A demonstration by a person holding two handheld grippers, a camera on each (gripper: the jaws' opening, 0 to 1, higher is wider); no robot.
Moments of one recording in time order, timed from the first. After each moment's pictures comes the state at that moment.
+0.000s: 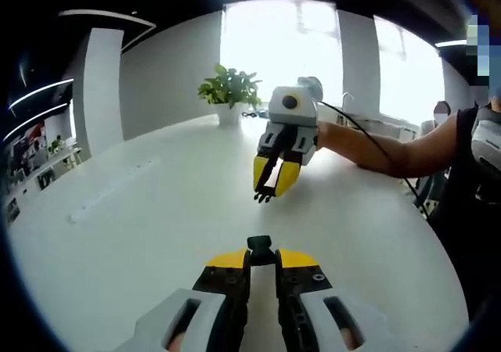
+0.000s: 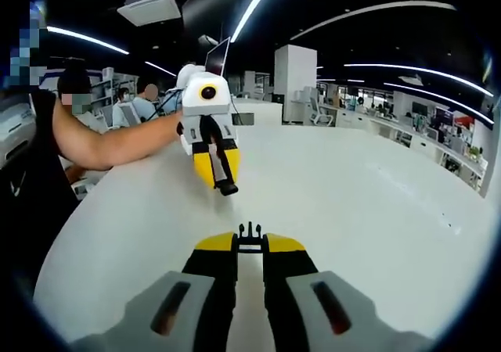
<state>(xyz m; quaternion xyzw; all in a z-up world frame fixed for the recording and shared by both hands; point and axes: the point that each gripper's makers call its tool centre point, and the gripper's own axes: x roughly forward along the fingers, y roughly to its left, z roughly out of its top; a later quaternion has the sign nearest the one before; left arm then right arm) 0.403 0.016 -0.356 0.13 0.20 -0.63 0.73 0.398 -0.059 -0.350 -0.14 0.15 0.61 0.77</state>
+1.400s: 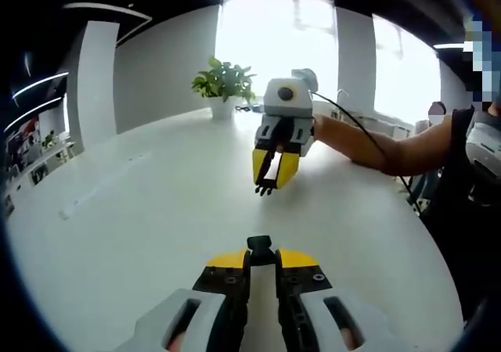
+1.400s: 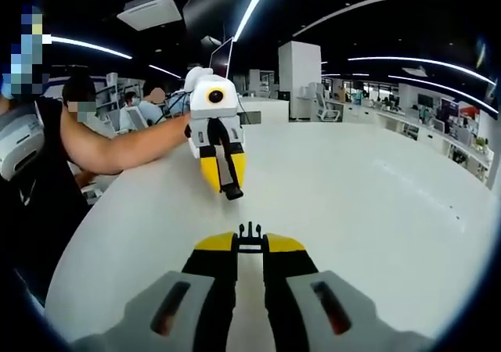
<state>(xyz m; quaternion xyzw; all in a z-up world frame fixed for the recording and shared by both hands) 0.394 0.017 -0.361 0.13 0.22 -0.65 0.72 0.394 -0.061 -0.347 -0.13 0.15 0.62 0.76</state>
